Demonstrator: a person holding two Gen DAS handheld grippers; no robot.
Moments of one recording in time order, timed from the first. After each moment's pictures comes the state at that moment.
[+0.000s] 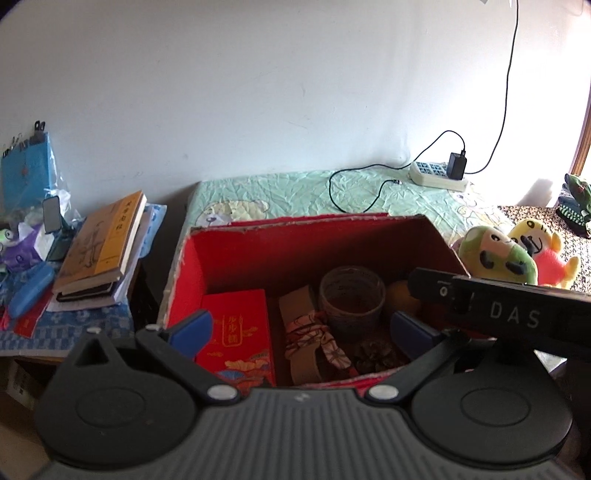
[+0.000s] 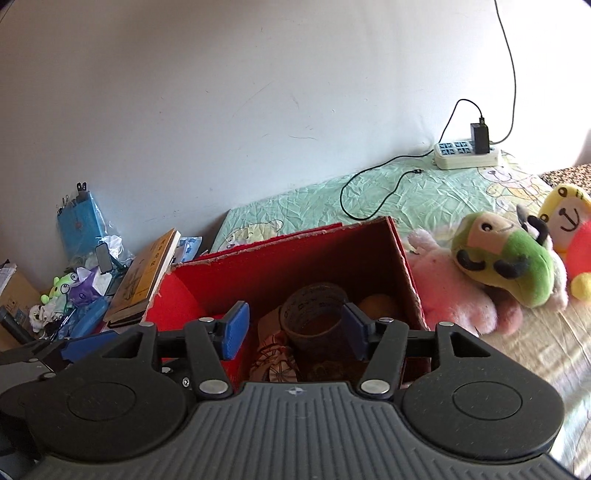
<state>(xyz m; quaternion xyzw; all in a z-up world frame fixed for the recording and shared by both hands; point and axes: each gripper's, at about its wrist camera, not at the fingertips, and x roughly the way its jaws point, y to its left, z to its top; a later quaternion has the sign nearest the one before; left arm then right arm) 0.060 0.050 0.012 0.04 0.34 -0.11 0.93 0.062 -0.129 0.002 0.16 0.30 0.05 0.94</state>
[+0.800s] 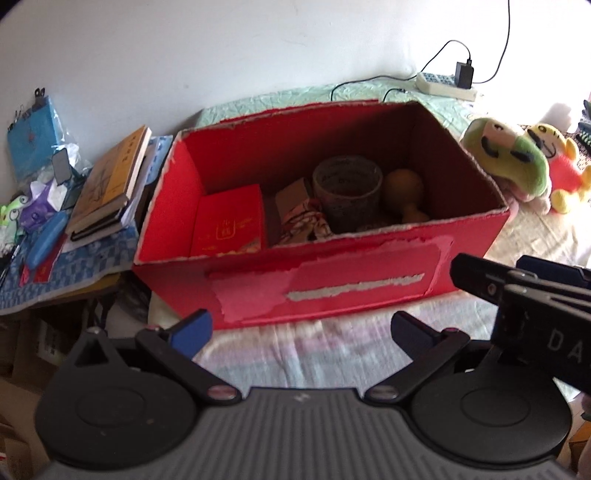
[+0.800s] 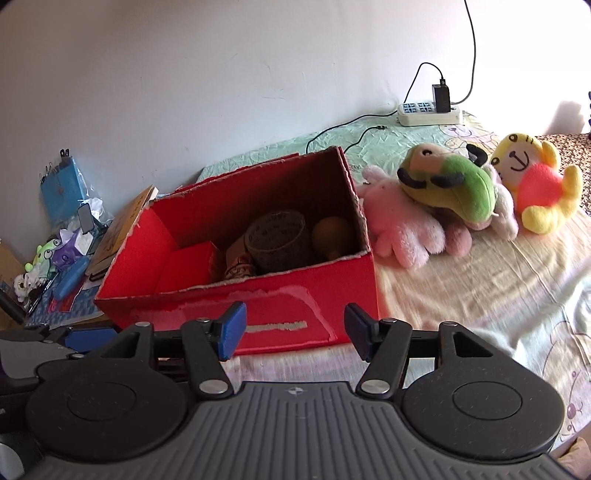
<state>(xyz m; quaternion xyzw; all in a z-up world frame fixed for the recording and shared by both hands) 0.021 0.020 -0.032 0.10 0.45 -0.07 0.88 -0.003 -0.138 -0.027 0.15 0.35 0.02 0.92</state>
